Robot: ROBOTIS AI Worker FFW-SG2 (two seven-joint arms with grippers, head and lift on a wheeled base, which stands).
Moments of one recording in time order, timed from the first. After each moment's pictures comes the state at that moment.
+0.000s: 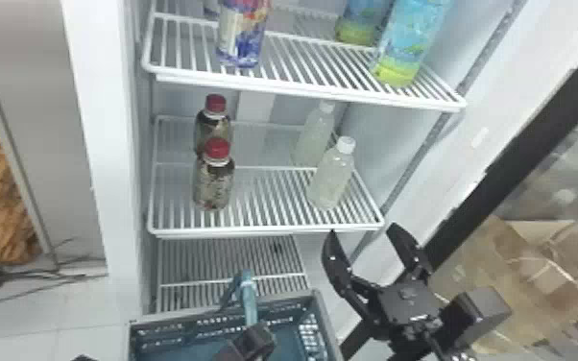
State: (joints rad) left arm 0.33 0.27 -0.42 -1.73 1.66 0.71 -0.63; right arm 0.70 -0.07 -0.15 -2.21 -0.13 -0.10 0.14
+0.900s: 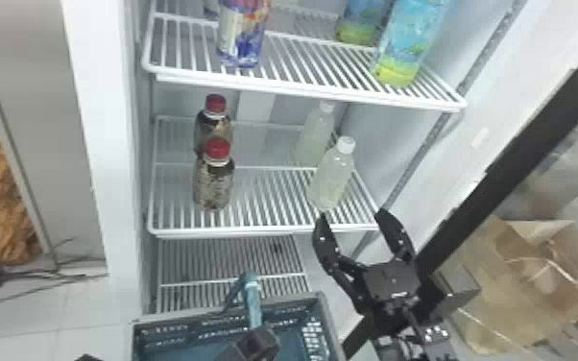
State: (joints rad) left arm 0.32 0.27 -0.43 -1.73 1.66 0.73 -0.63; right arm 0.55 -0.09 -0.12 -2.06 -0.13 -0.16 0.13
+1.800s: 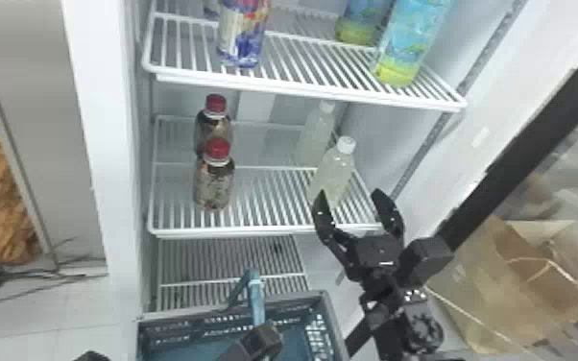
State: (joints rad) left arm 0.31 0.28 -0.45 -1.72 1.67 0.72 -0.63; right arm 0.35 -0.11 -0.12 -1.84 -0.12 -0.21 0.11
